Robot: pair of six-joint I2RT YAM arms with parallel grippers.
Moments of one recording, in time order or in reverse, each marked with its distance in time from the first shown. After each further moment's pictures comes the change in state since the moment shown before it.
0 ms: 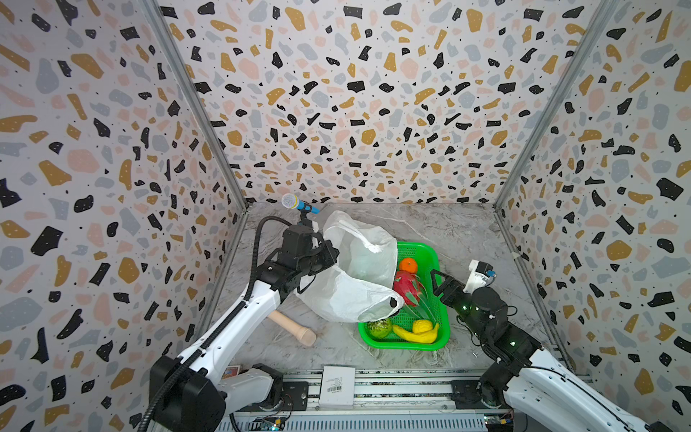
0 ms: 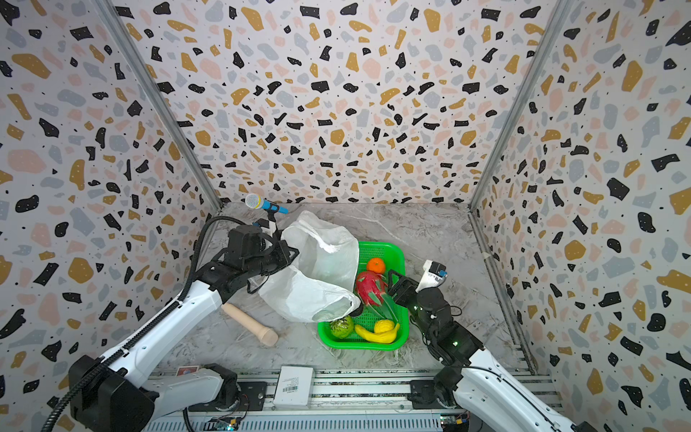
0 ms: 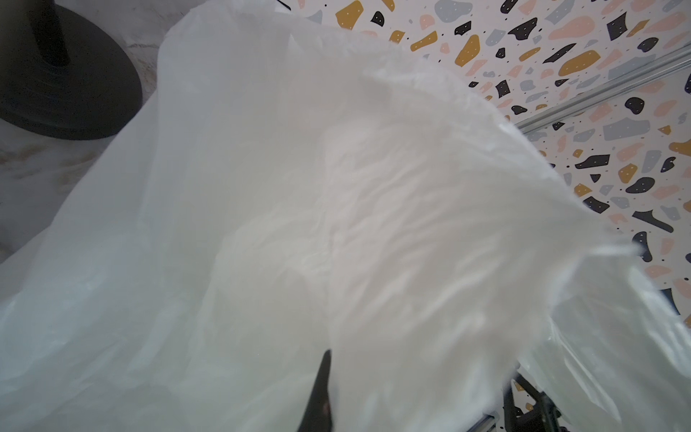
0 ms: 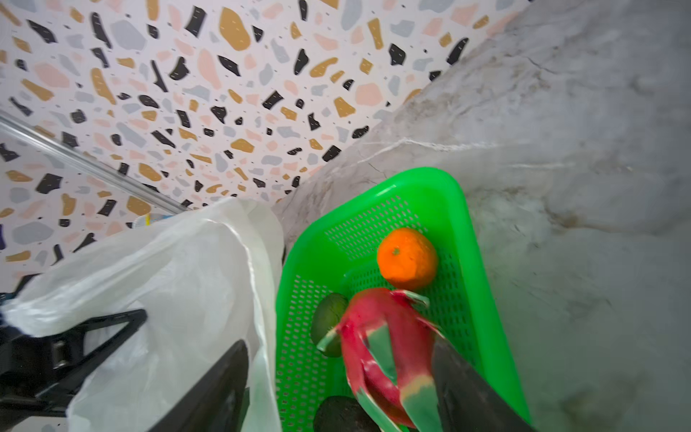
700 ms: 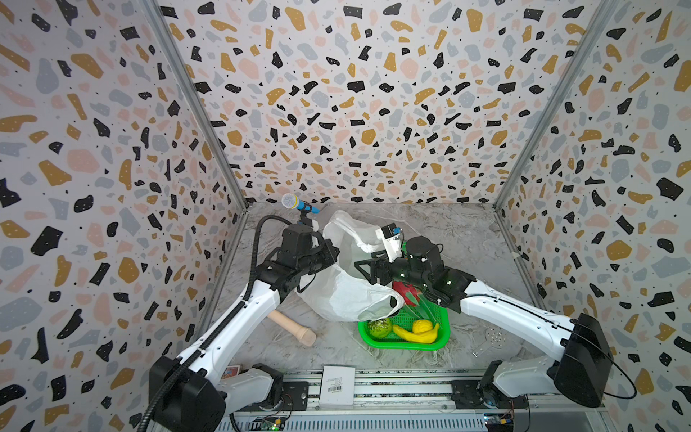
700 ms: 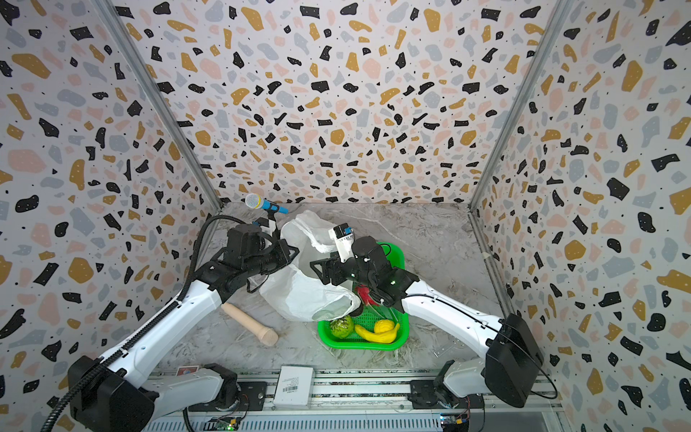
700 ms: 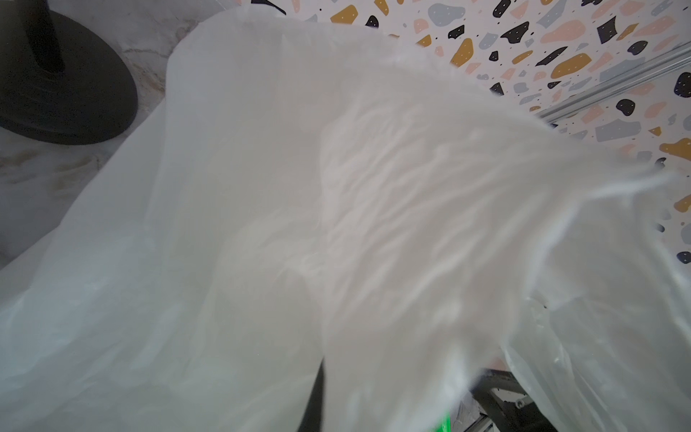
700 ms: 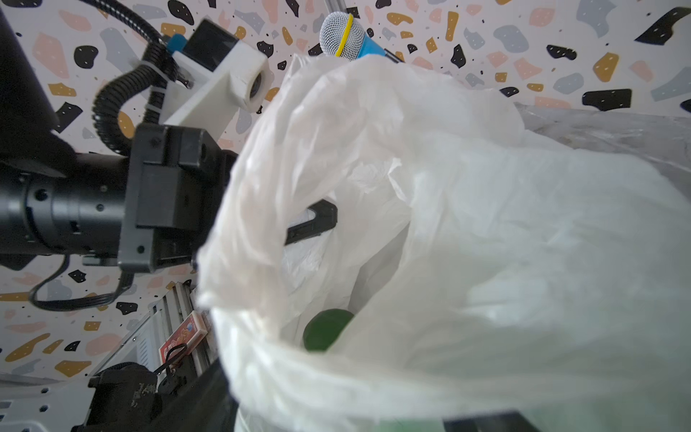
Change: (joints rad) left arm 0.000 -0.002 0.009 0.000 0.005 0.000; right arm 0.178 0.715 0.621 0.093 -0.470 -0.504
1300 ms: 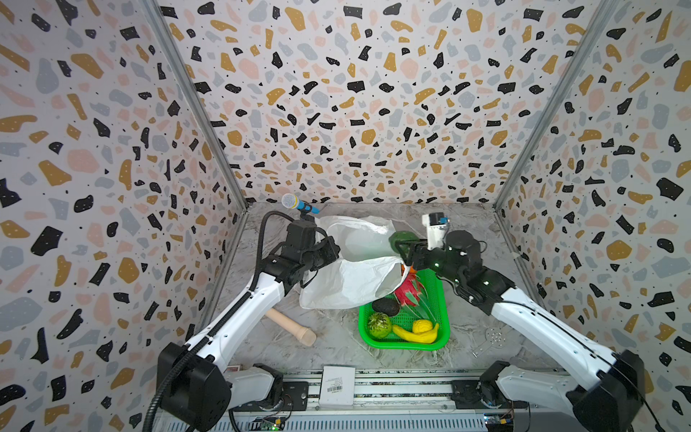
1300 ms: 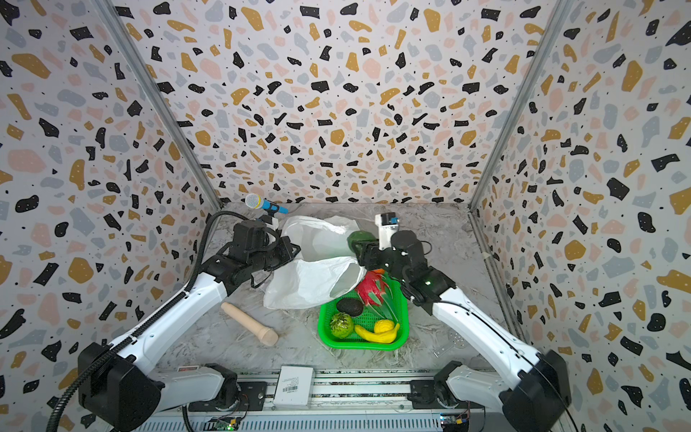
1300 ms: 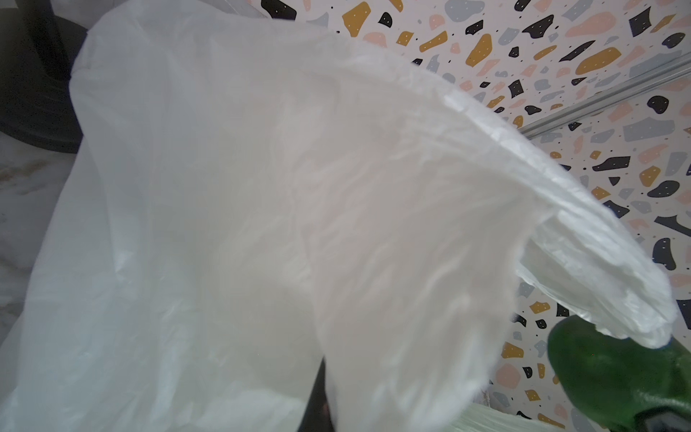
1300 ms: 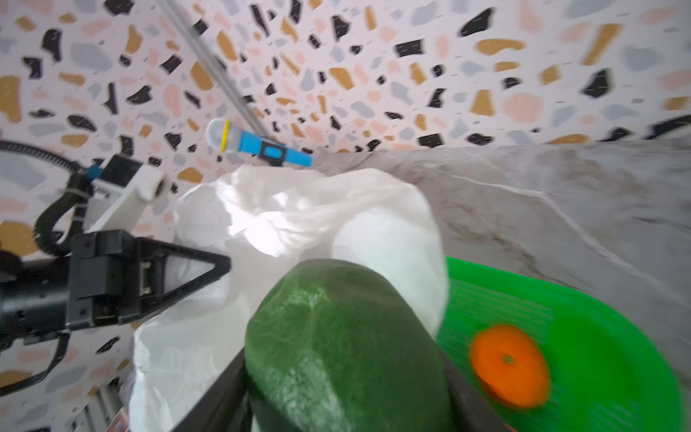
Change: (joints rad) left arm 0.000 0.063 0.037 -0.004 -0.017 0.013; right arm -0.153 -0.110 -0.017 -0.098 0.067 0.006
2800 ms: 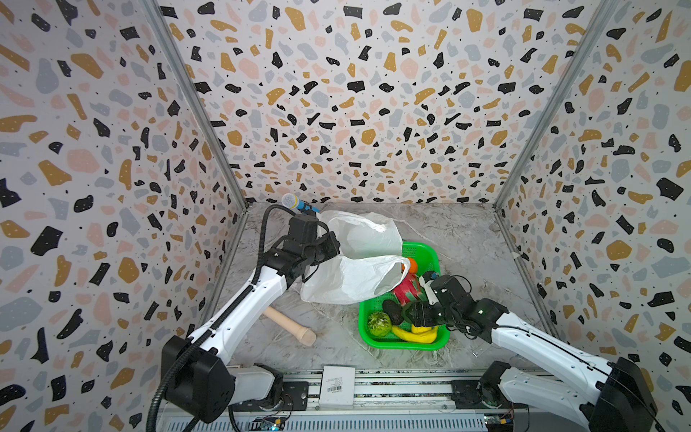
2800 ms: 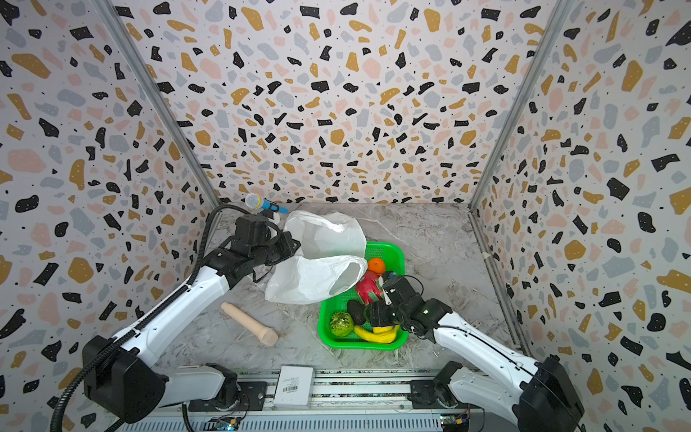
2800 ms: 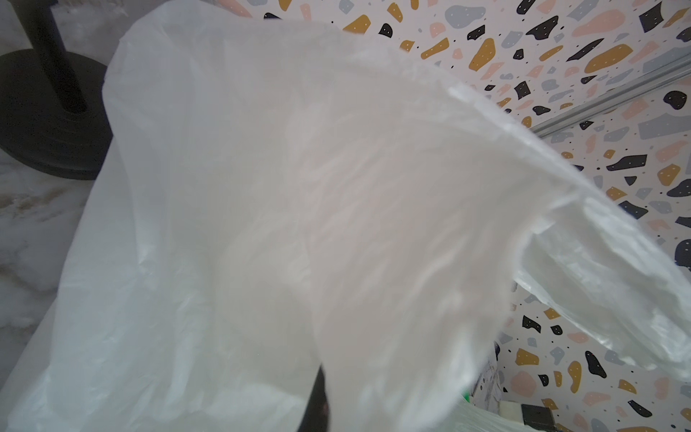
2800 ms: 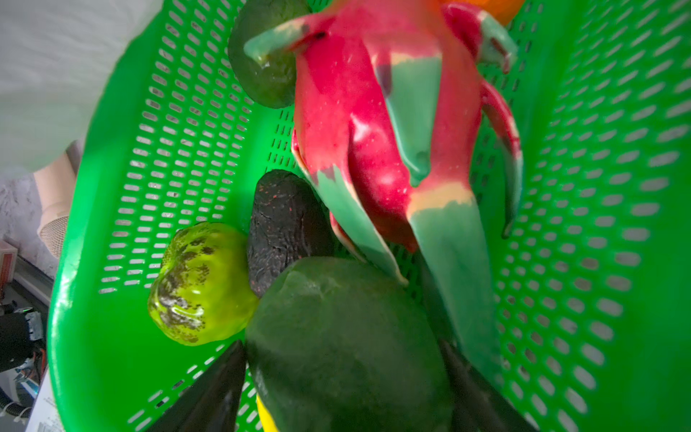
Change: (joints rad) left arm 0.000 0.050 0.076 -0.038 -0.031 0.044; right arm 0.029 -0.182 -0.387 -0.404 0.009 0.114
